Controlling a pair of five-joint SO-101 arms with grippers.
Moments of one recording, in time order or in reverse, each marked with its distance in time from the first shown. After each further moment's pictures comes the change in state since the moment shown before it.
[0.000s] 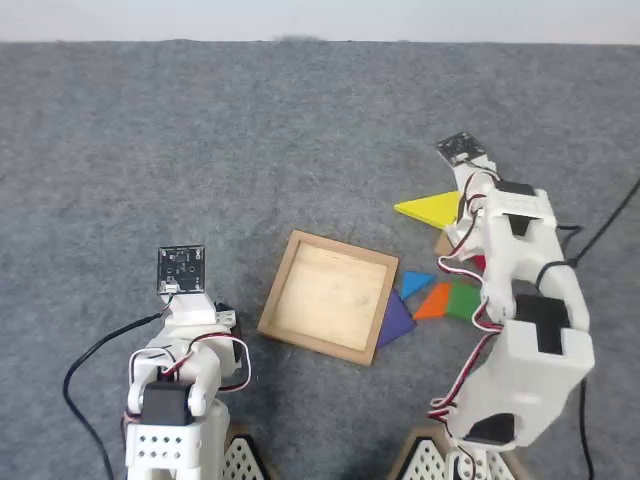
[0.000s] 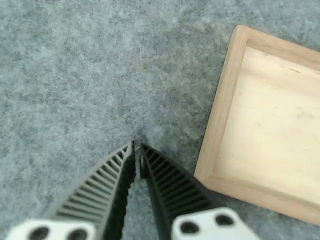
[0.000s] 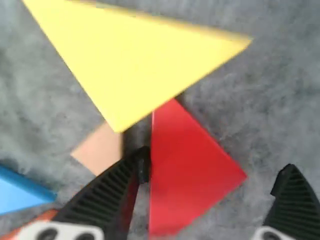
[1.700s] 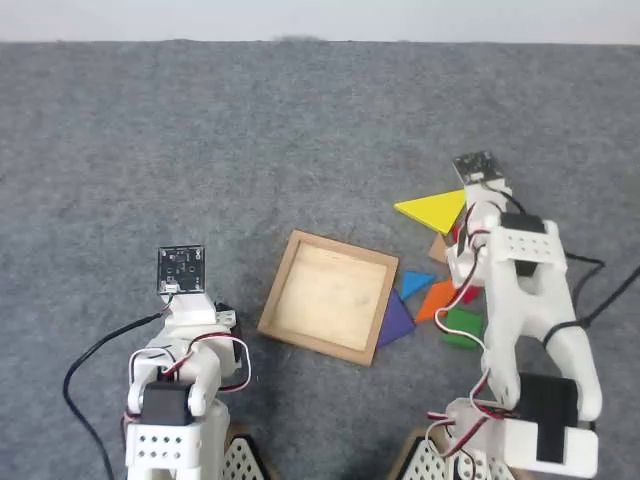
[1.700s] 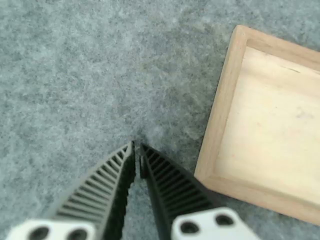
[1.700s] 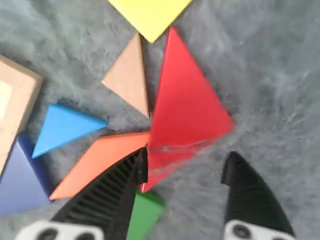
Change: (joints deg) left arm 0.0 0.0 0.0 0.0 0.0; right arm -0.7 -26.0 21.5 5.5 -13.5
